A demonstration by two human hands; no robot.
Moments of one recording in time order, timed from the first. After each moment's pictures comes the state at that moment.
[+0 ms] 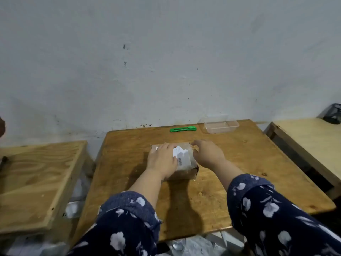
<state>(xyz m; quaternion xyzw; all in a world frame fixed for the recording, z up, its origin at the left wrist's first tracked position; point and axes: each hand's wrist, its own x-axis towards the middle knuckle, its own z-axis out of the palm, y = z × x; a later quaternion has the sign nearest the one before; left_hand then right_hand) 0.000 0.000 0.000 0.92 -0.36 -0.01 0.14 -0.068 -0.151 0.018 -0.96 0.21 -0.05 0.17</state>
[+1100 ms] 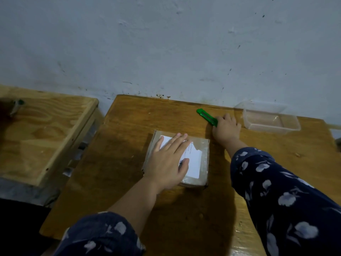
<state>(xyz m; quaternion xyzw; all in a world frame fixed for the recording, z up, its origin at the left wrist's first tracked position) 0.030 -0.037 -0.072 0.94 -0.31 -0.01 0.12 0.100 -0.274 -0.100 -0.98 0.17 0.01 0.10</state>
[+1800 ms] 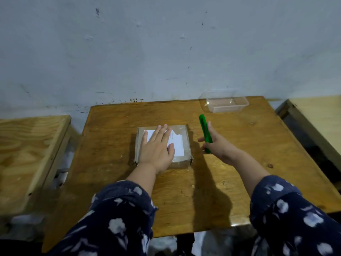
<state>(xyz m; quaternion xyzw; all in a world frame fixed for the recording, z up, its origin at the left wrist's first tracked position) 0.028 -0.039 -0.077 0.94 -0.33 -0.03 0.08 -0.060 -0.228 -0.031 -0.76 0.27 0.07 0.59</state>
